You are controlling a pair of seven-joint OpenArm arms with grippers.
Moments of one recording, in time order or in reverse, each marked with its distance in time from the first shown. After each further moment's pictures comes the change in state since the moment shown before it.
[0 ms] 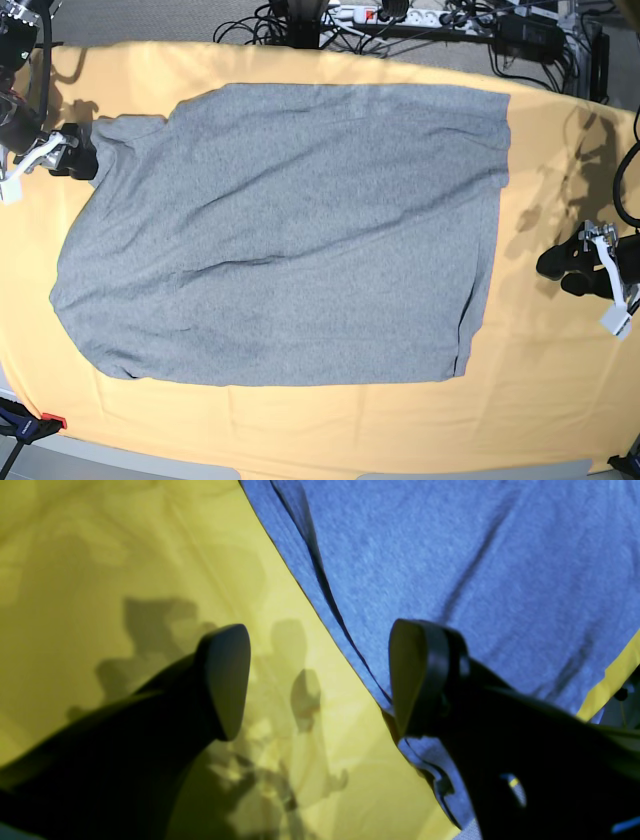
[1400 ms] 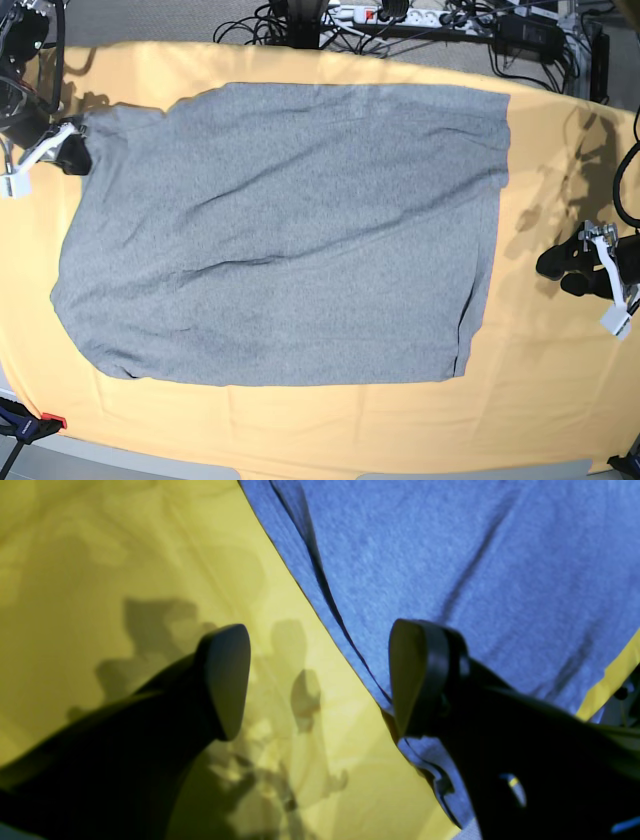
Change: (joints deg) left arm 0.0 0.0 0.0 0.0 0.0 0.0 0.0; right arm -3.3 -3.3 0.2 9.0 -11.3 0.3 5.9
